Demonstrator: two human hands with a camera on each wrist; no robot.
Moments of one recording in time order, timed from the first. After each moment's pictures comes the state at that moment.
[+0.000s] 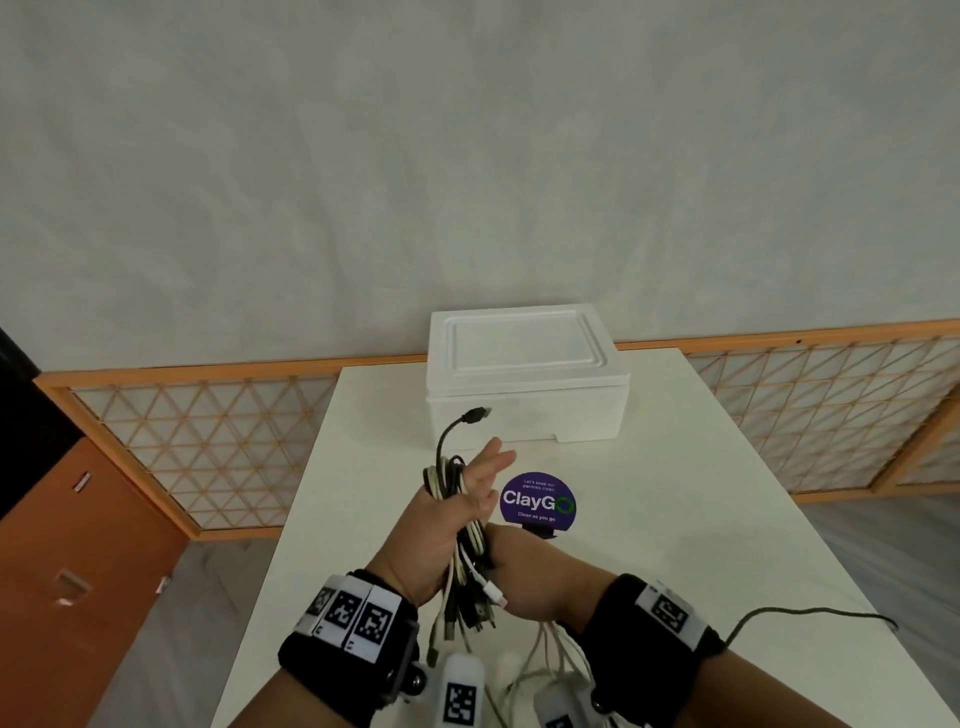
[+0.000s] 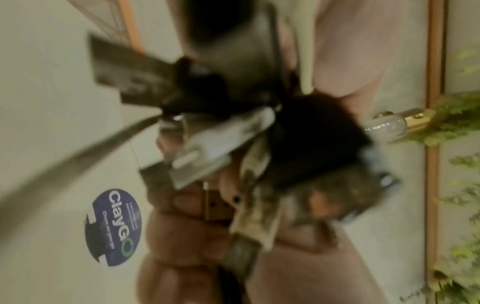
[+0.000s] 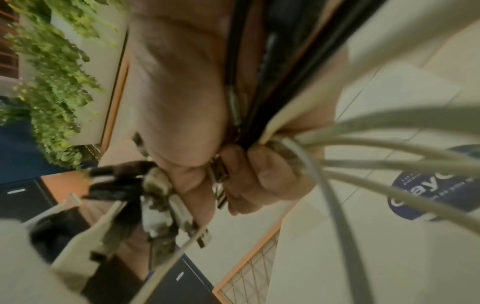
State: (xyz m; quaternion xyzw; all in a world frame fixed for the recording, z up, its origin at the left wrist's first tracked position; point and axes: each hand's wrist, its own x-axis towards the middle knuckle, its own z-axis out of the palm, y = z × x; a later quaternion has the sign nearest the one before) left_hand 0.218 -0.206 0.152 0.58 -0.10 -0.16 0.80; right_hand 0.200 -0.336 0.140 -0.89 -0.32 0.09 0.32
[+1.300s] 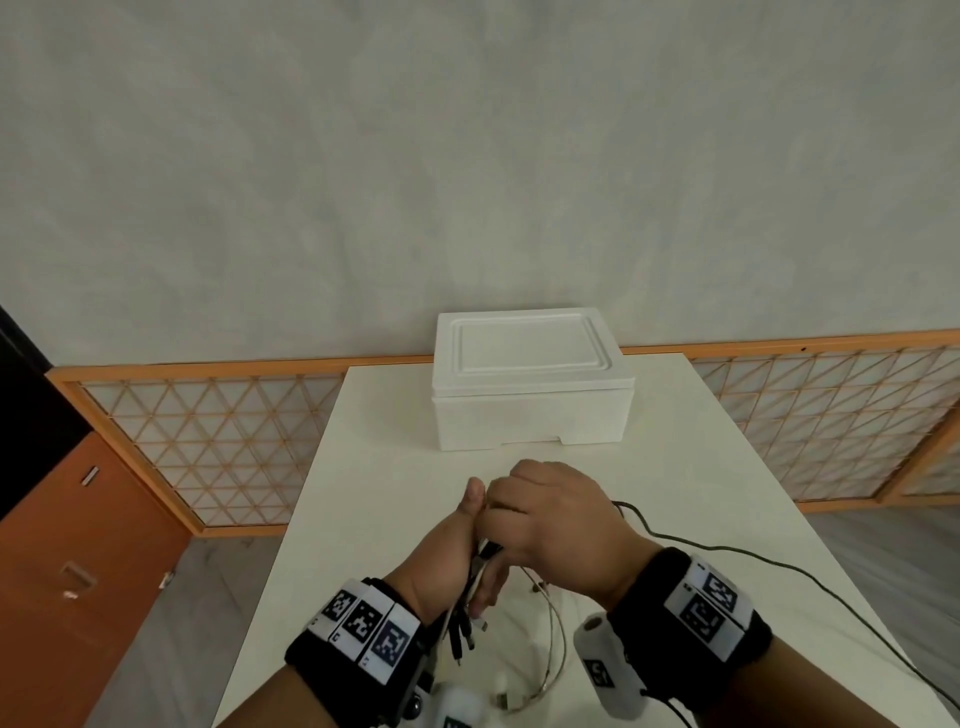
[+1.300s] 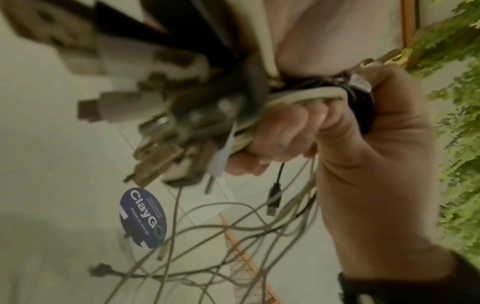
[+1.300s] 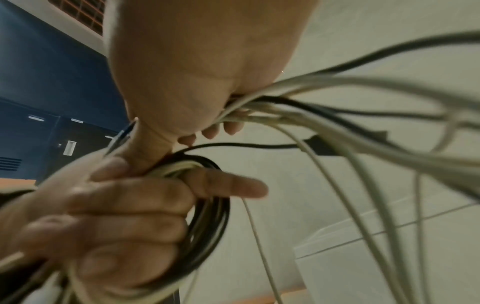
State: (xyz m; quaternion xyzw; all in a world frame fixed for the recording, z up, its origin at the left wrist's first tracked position) left_hand 0.199 -0.209 0.138 0.66 -0.08 -0.28 0.69; right_hand 0.208 -0.364 0.178 -0.85 -0.45 -0.25 0.09
